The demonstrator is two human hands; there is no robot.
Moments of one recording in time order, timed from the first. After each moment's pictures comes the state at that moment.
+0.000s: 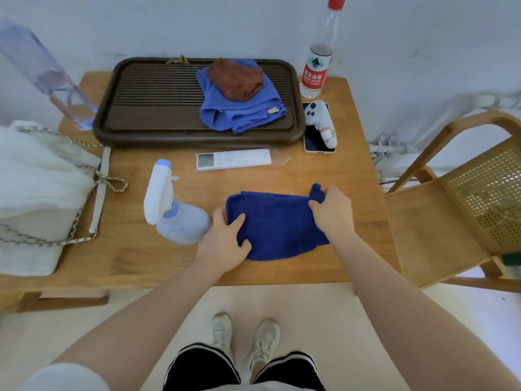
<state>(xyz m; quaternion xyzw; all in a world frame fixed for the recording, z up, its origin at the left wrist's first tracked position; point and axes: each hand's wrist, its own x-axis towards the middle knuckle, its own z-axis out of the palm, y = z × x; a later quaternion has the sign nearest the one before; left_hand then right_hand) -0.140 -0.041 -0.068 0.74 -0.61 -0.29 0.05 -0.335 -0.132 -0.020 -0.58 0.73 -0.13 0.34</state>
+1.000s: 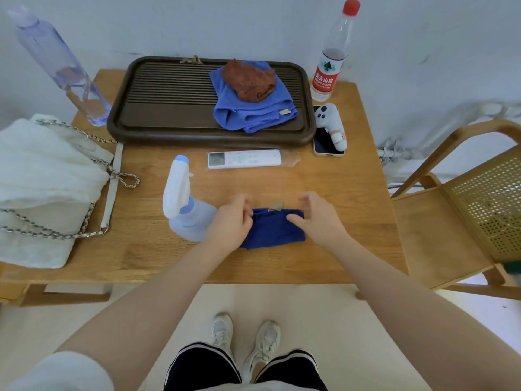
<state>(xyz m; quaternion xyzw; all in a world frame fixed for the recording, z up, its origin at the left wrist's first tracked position) -0.125 -0.059 -0.044 0.71 -0.58 -0.35 0.21 -0.318 -0.119 -0.038 -0.71 0.59 -0.07 0.37</state>
